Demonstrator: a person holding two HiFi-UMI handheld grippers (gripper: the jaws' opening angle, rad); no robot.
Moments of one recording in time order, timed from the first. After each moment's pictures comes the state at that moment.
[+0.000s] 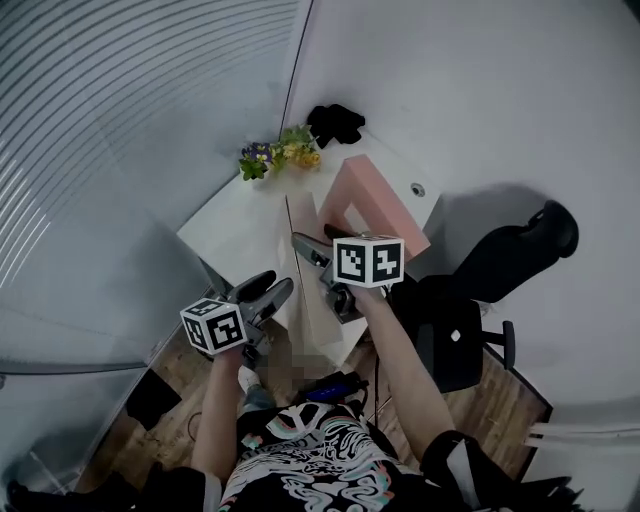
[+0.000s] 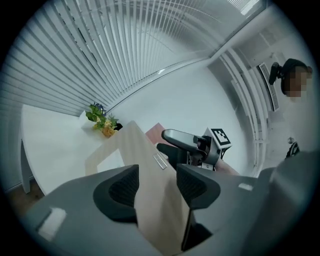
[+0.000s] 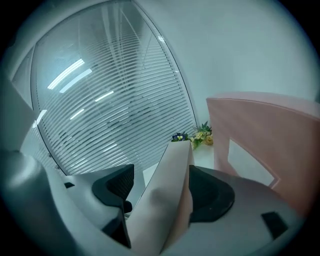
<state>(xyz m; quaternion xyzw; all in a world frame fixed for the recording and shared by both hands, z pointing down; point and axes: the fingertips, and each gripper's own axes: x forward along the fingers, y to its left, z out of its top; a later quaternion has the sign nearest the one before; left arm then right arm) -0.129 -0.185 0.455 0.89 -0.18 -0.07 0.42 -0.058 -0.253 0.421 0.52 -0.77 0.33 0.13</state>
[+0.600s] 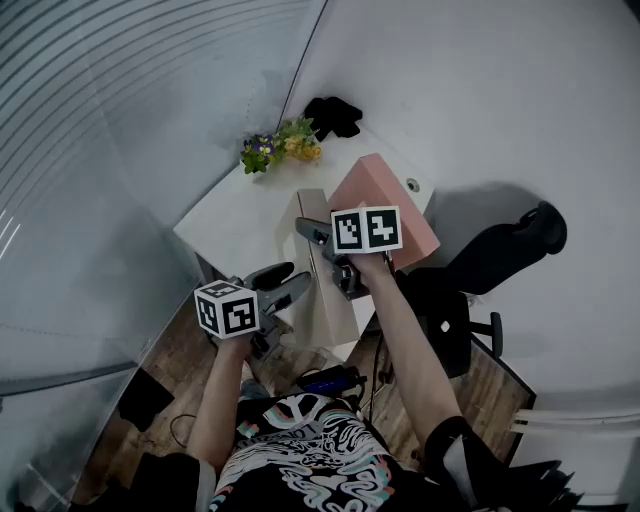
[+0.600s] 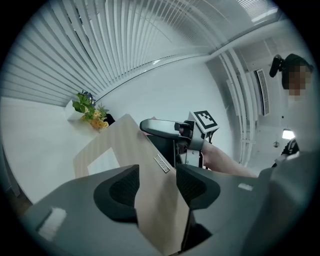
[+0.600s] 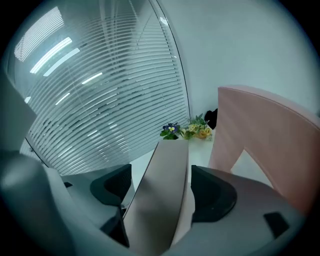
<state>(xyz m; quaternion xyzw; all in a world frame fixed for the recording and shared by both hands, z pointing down) -0.116 -0.194 0.458 0.90 -0.09 -0.05 0.43 -0.060 -0.292 0.447 0.55 -0.72 0.35 0.23</state>
